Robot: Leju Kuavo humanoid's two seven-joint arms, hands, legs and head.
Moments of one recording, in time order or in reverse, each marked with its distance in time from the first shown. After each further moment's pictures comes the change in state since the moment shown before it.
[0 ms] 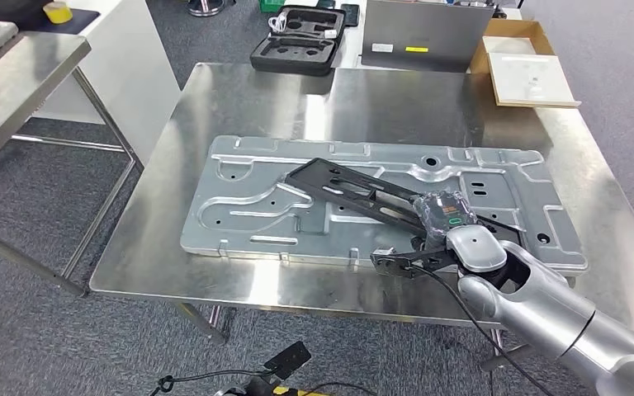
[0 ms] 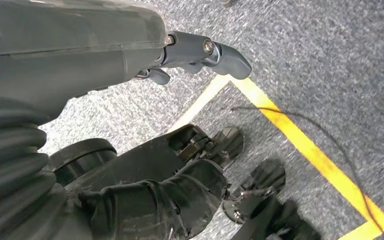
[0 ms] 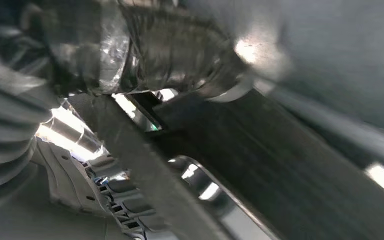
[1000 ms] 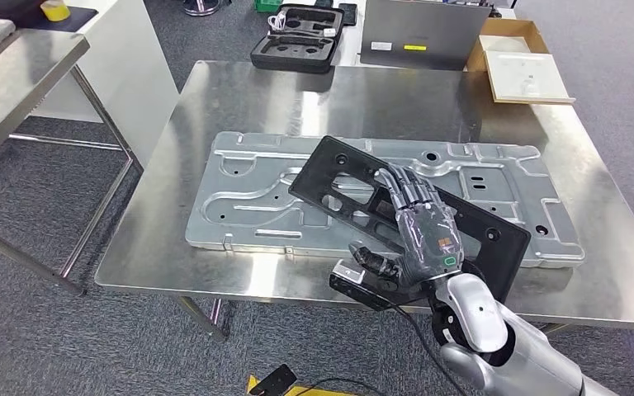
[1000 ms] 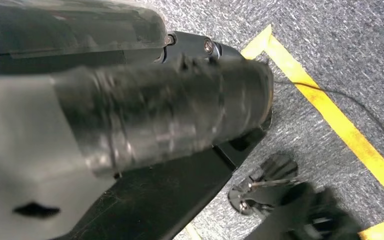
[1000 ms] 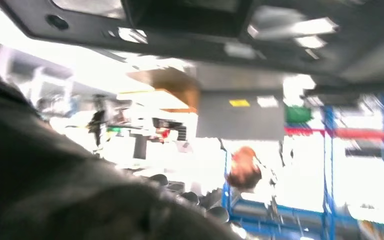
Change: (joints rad) left arm 0.106 0.027 0.021 0.000 0.075 0.030 -0.053; right arm 0.297 0.033 -0.134 -0.369 0.201 -0.581 -0.017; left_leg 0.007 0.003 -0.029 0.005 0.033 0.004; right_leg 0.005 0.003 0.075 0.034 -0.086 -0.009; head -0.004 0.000
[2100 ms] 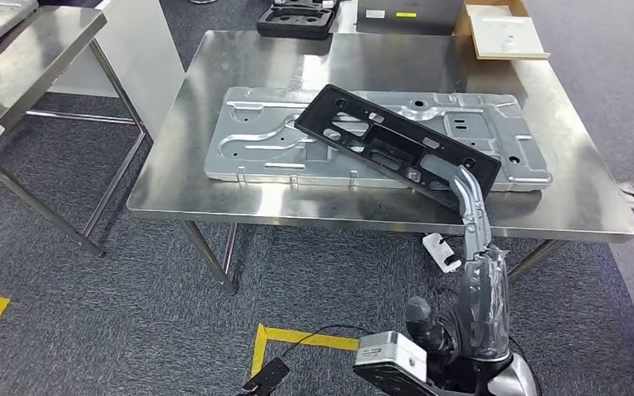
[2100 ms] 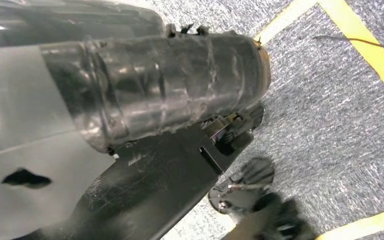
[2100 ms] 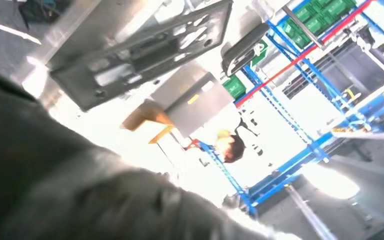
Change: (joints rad) left arm 0.011 0.009 0.063 0.000 0.006 0.009 -0.042; right arm 0.330 0.103 -0.141 -0.453 -0.036 -0.274 -0.085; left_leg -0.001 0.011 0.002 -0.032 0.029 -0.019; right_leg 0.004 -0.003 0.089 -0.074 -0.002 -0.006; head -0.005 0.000
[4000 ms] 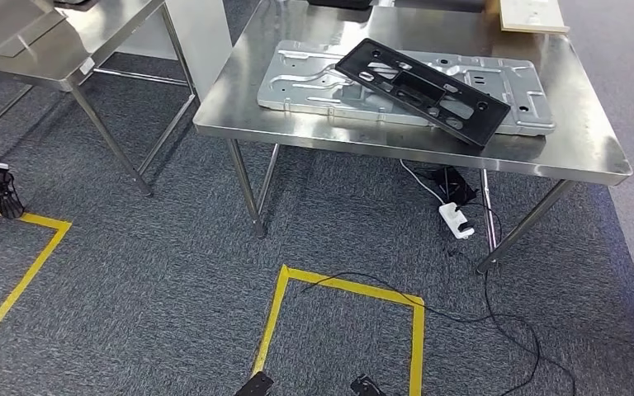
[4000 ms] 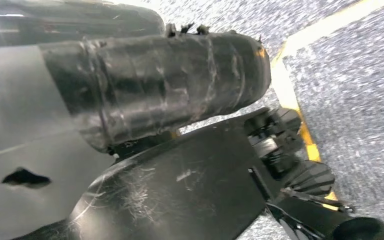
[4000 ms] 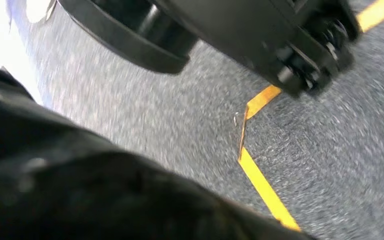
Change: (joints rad) left arm 0.072 0.024 0.083 0.000 0.001 0.023 0.117; right arm 0.138 0.357 -0.198 1.573 -0.805 0.273 -0.202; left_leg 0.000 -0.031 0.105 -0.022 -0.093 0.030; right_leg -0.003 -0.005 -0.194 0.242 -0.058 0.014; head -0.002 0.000
